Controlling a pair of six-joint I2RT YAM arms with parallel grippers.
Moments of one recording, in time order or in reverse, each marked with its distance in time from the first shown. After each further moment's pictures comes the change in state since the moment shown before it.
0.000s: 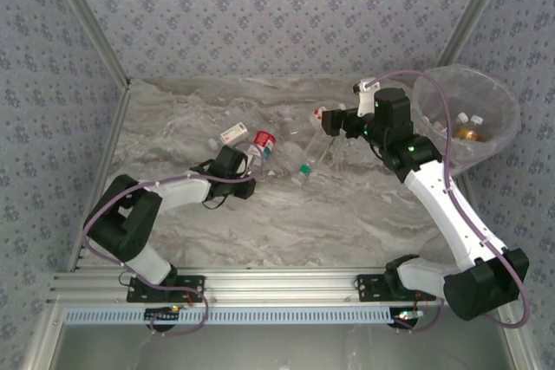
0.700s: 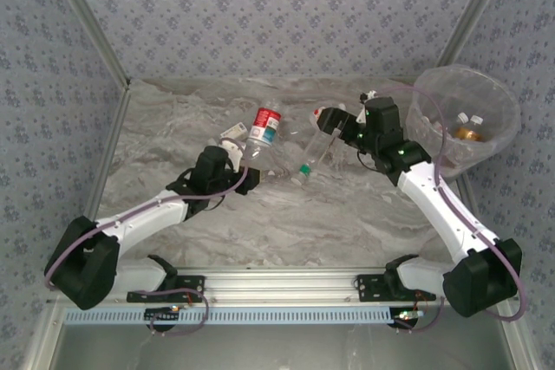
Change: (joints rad) left arm -0.033 -0.319 -0.130 0.210 0.140 -0.136; right arm 0.022 0.019 -0.114 0.079 -0.063 0.528
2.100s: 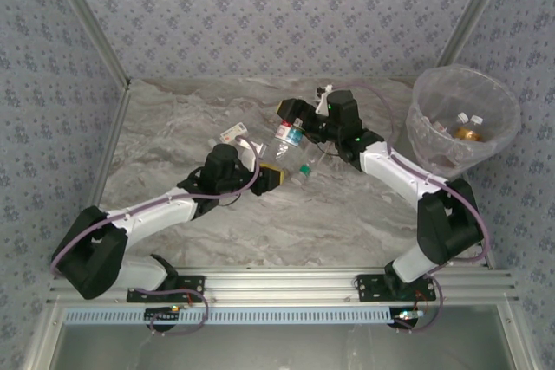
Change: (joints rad) left arm -0.076 0.070 0.039 0.182 0.227 -0.077; right arm 0.119 0.340 0.061 0.434 -0.245 0.234
